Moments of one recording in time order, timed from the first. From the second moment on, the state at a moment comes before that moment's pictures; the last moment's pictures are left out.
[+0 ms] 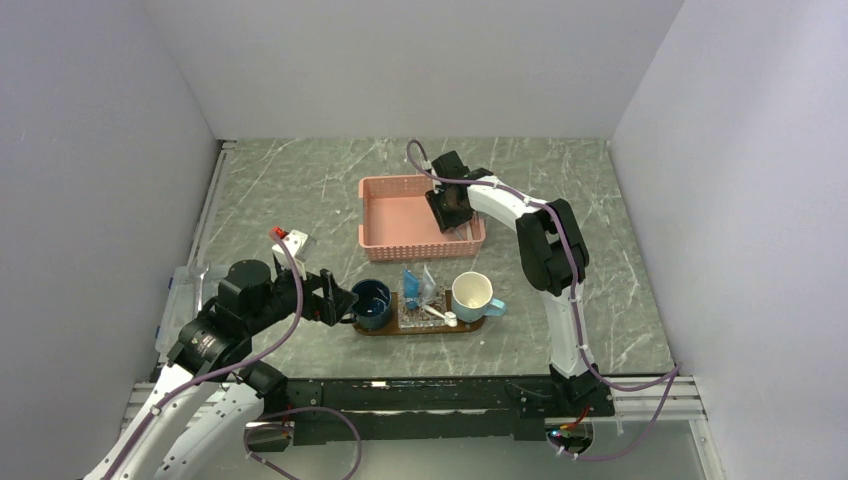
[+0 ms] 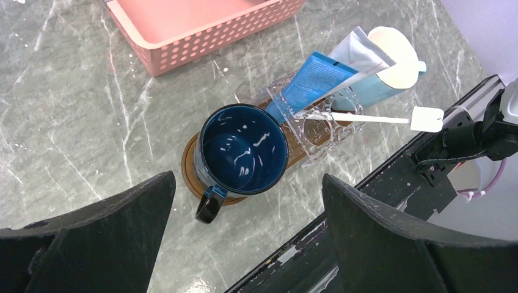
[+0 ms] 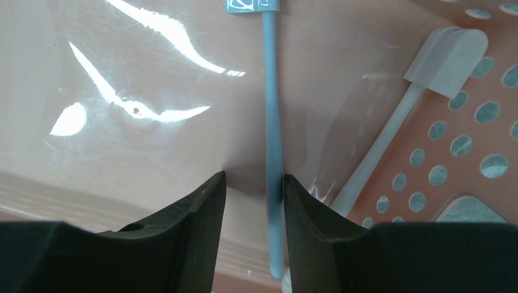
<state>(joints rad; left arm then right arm) -0.52 0.49 0.71 -0.63 0.20 -0.31 0.49 2.19 1.69 -0.60 0.02 0.06</state>
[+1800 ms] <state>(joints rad) -0.51 0.57 0.79 -0.63 0.26 -0.30 0.72 1.57 1.52 -0.55 0.10 0.03</state>
